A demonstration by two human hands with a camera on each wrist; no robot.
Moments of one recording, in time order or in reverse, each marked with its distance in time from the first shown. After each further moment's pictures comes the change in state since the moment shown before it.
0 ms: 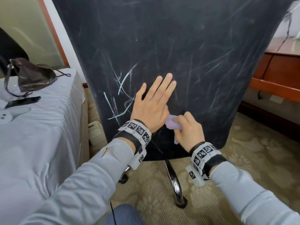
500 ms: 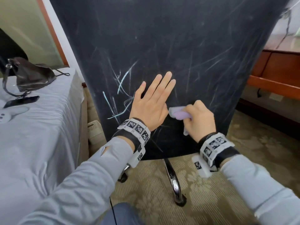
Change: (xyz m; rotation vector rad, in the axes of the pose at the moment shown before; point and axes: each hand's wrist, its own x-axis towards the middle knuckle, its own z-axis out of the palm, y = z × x) left_hand 0.002 0.004 -0.001 -0.002 -0.018 0.002; right_hand 0.021 0.016 -0.037 -0.090 0.007 0.093
